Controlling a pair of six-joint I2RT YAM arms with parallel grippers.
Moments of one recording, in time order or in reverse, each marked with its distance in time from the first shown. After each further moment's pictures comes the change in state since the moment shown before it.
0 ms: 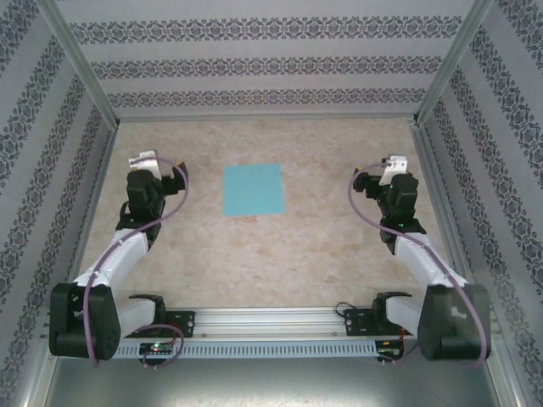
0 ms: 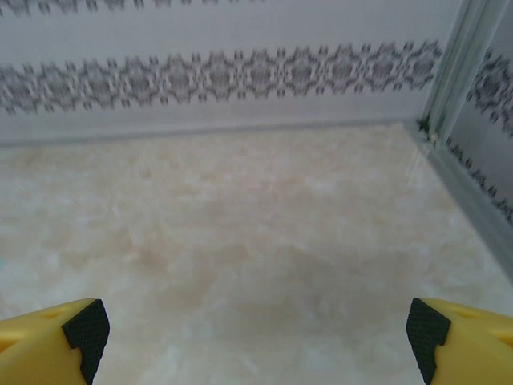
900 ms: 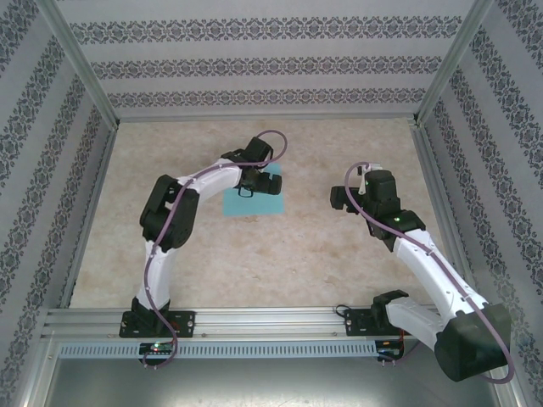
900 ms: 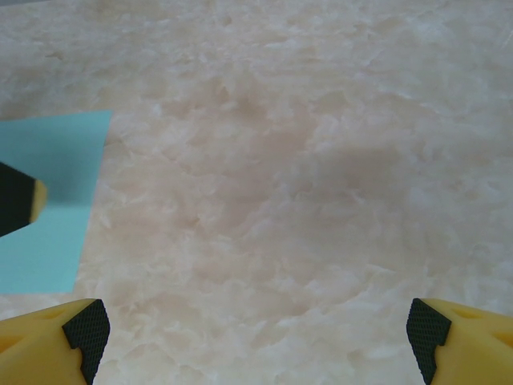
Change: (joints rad) left arm -0.500 1.033 1.024 -0.813 0.114 -0.158; right arm 0.268 -0.079 0.200 -0.679 0.071 0.180
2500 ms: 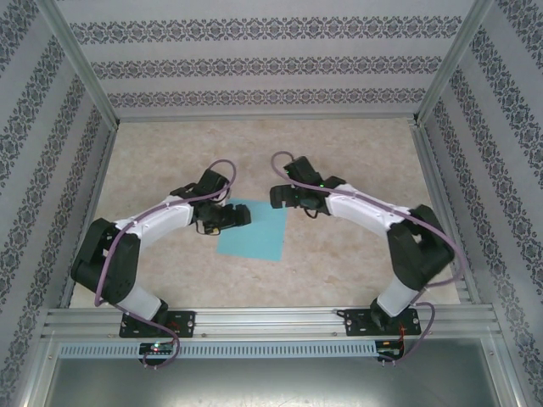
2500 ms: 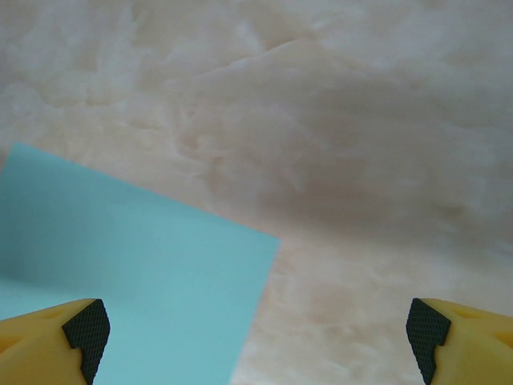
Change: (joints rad) left arm 0.094 -0.634 -0.755 0.064 0.306 -0.274; right arm 0.380 0.678 0.412 -0.037 0.017 0.212
